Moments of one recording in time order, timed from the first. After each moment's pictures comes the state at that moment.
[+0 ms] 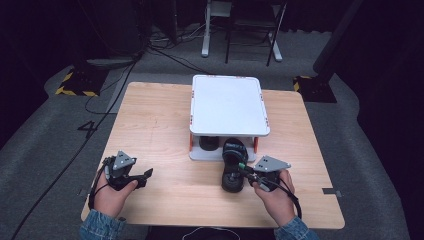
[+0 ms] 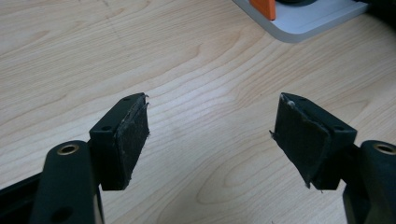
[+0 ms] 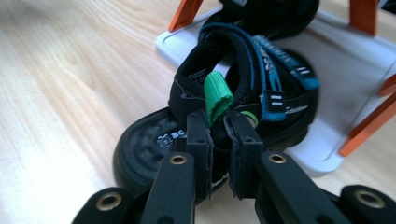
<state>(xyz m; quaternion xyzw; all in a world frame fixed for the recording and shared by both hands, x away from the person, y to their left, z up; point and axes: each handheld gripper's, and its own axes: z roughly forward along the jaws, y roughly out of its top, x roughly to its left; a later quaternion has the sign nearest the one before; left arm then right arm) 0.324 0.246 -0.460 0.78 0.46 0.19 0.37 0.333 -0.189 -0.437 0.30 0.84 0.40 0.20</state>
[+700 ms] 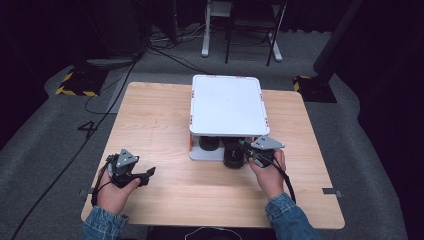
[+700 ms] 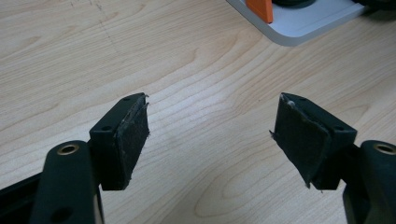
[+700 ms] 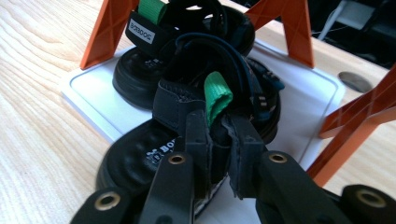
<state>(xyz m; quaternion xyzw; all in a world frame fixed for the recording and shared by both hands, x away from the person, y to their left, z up) 0.329 0.244 -0.461 0.79 0.45 0.19 0.37 0.405 -0.188 -0.454 0.33 0.80 0.43 0.26</state>
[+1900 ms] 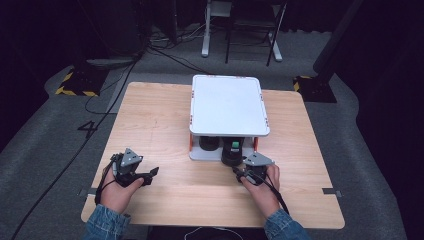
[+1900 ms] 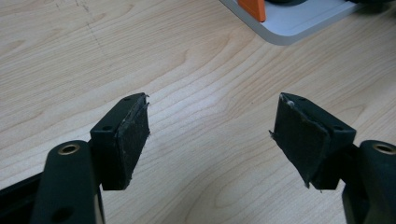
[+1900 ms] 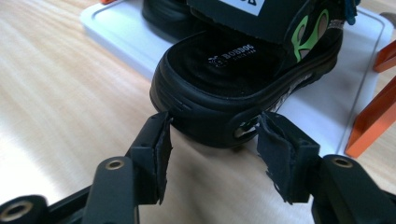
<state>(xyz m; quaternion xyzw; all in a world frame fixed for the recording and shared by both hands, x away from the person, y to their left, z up) 0.333 0.236 -0.462 0.79 0.44 0.18 0.37 0.371 -0.171 -0.489 0.36 0.82 0.38 0.24</state>
